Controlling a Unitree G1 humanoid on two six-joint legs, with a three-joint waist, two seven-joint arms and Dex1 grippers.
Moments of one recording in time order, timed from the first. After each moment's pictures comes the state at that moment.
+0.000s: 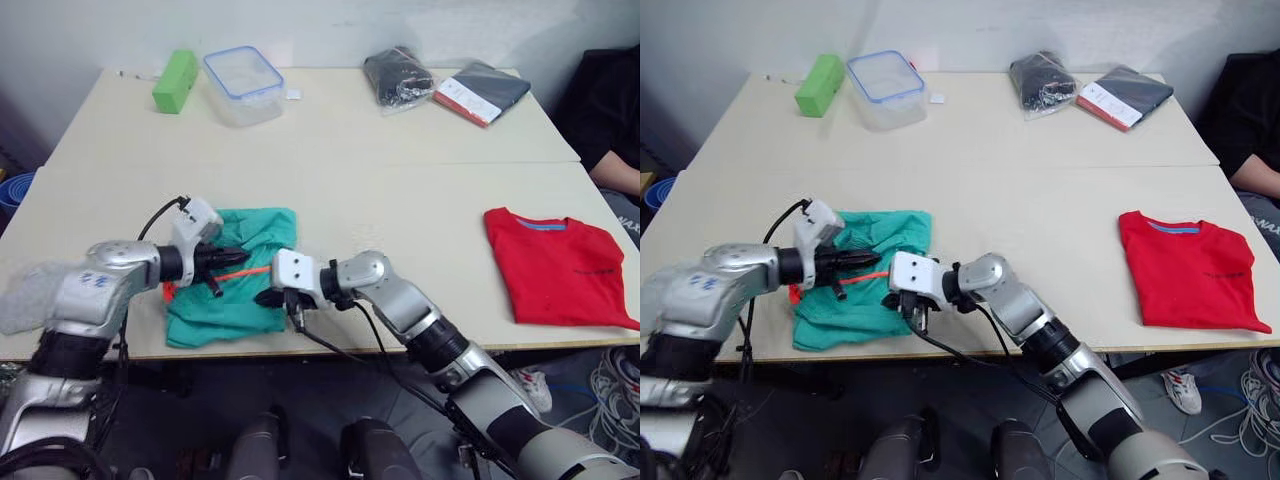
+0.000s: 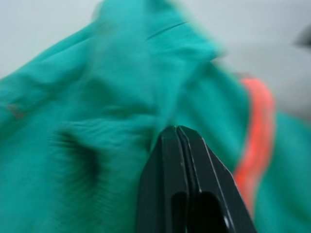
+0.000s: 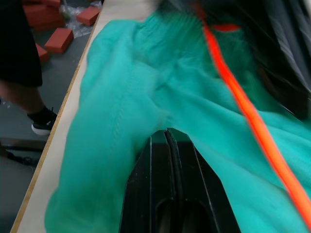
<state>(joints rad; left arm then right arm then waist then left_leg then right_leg) -0.63 0.74 -0.12 0.25 -0.30 0.58 -0.74 -0.76 -0.17 0.55 0.25 -0.01 0.22 1.02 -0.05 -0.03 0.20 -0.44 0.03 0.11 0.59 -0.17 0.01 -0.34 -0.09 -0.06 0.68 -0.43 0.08</state>
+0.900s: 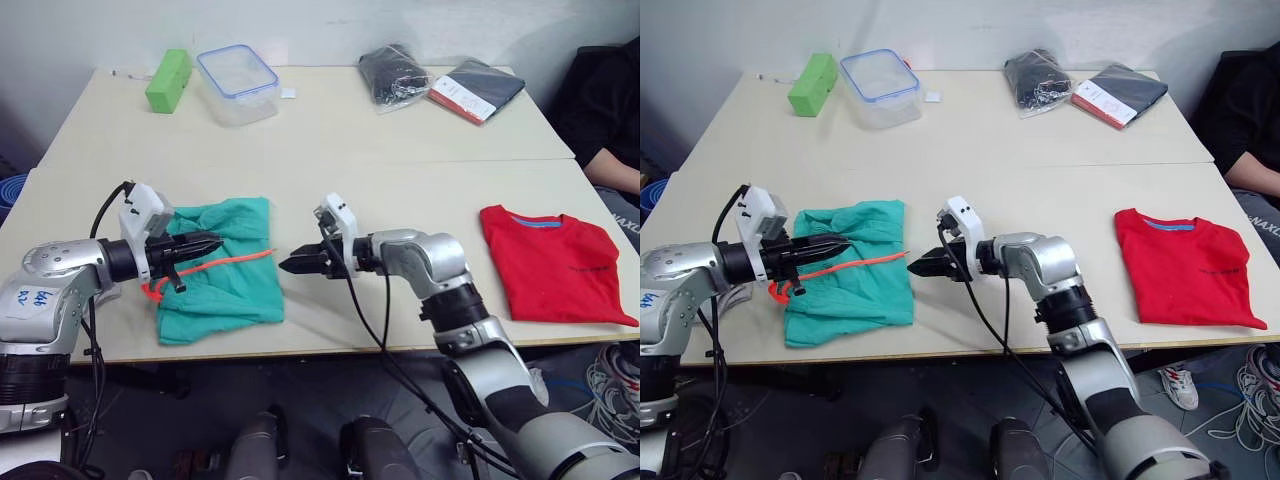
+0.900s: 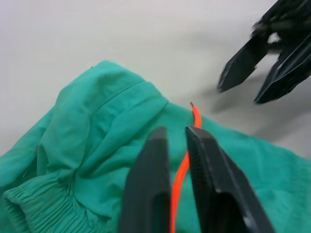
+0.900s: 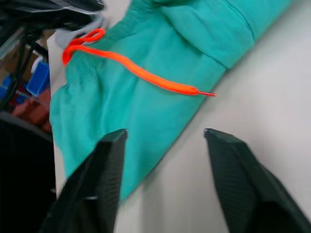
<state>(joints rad) -0.38 0.86 0.21 -0.07 -0.47 0.59 -0.93 -0.95 -0.09 0.13 0.44 0.34 0.98 0.82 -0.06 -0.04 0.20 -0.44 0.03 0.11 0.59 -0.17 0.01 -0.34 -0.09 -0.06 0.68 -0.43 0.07</state>
